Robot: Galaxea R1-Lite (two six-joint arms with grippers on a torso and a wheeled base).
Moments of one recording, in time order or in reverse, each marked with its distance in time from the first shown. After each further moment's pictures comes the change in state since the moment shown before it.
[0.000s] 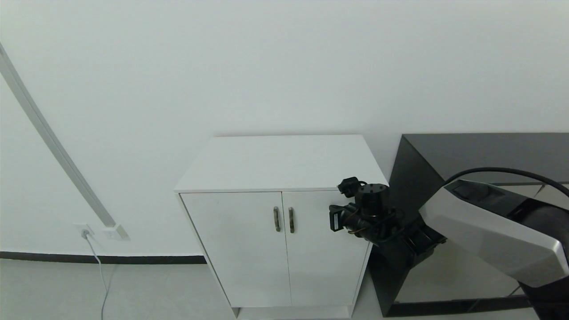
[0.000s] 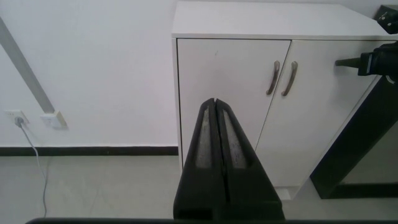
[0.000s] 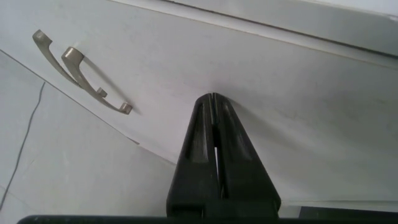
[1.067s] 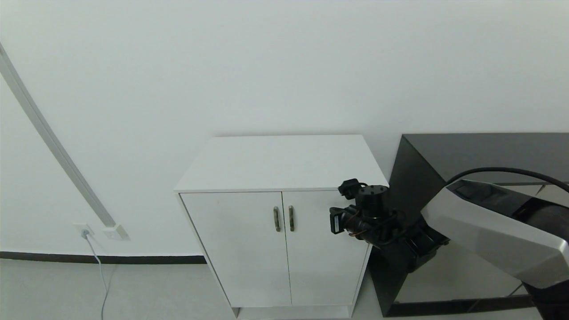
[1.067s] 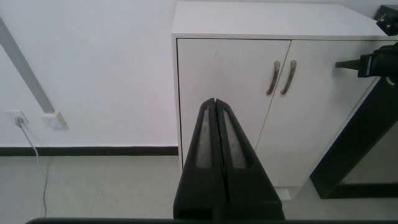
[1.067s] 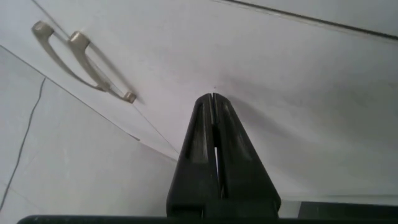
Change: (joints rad) left arm 0.000 0.000 0.000 0.000 0.000 0.000; right arm 0.008 -0.023 0.043 -0.002 -0.003 0.002
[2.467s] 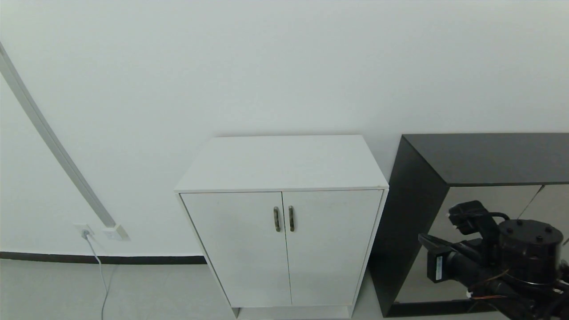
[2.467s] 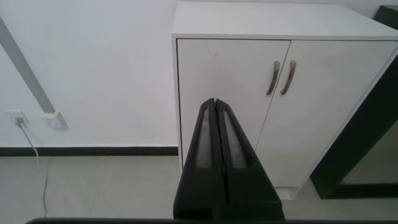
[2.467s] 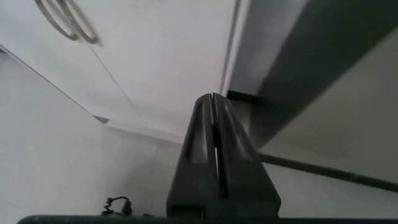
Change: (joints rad) left arm 0.000 0.000 0.000 0.000 0.000 0.000; right arm -0.050 -0.701 0.967 -0.249 -0.227 -0.019
